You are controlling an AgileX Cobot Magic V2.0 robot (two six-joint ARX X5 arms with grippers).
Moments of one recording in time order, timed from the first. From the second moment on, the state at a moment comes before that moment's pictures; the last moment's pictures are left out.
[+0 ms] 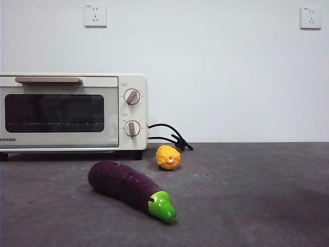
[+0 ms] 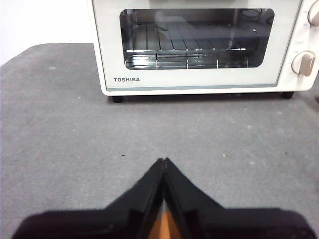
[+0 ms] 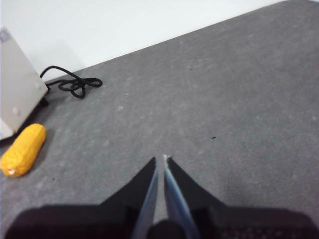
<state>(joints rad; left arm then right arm) 0.01 0.09 0.02 -0.12 -0.04 -0.05 -0.03 0.02 0.02 -0.18 -0.08 0.29</state>
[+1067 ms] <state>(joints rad) 0.01 0.54 0.85 -0.44 0.18 -0.07 -0.03 0.17 0.67 -0.37 -0.22 0.37</state>
